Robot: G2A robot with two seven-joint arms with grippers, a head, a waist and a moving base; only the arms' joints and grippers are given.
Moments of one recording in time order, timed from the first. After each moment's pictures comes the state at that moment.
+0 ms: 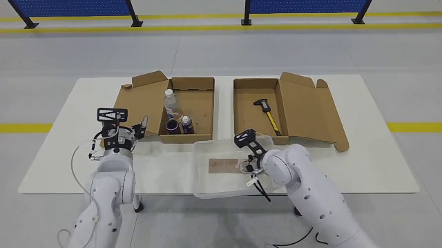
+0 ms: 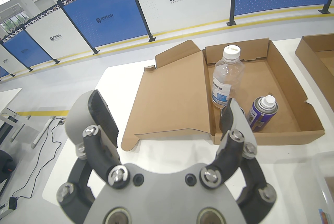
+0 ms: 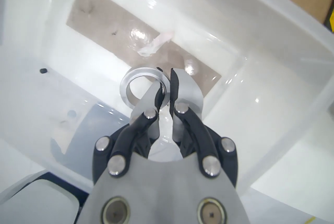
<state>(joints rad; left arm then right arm) 1.52 -1.26 -1.55 -1.88 1.57 0.18 -0.41 -1.10 -1.31 0.98 -1.58 -1.07 0.02 1.21</state>
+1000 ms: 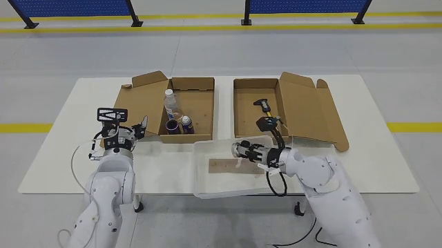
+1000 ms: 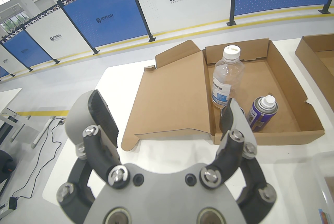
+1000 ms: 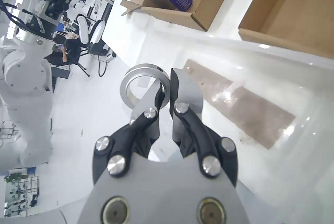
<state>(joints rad) 1.52 -1.26 -1.55 -1.88 1.57 0.18 -0.41 -1.23 -1.28 1.21 -1.64 -0.52 -0.11 0.90</state>
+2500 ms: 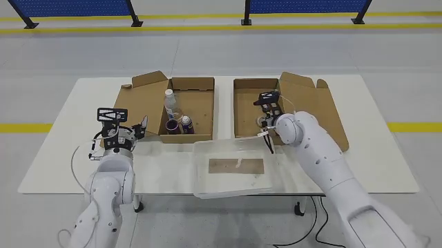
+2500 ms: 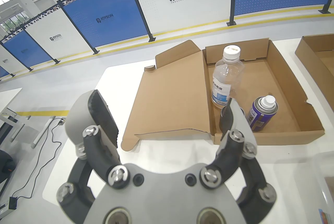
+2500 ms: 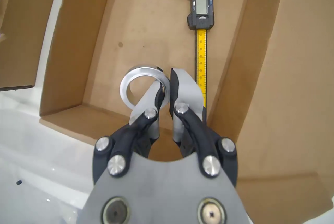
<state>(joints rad) 1.52 -1.26 -1.55 -1.88 1.57 0.18 -0.41 -0.70 -1.39 0.93 -0.87 -0.97 0.06 0.75</state>
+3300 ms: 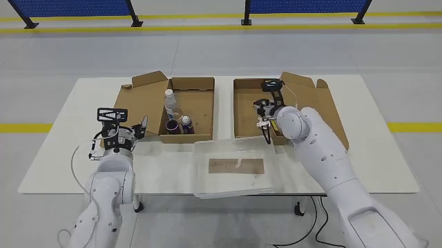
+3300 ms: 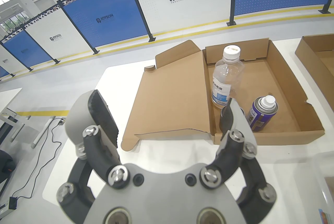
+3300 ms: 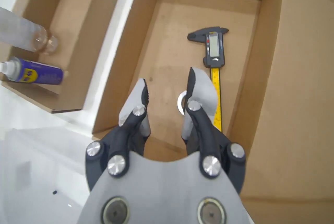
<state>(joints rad) 1.52 -1.26 -1.55 -1.88 1.57 0.18 -0.41 -0.74 -1.38 1.05 -0.98 -0.85 0.02 0.59</state>
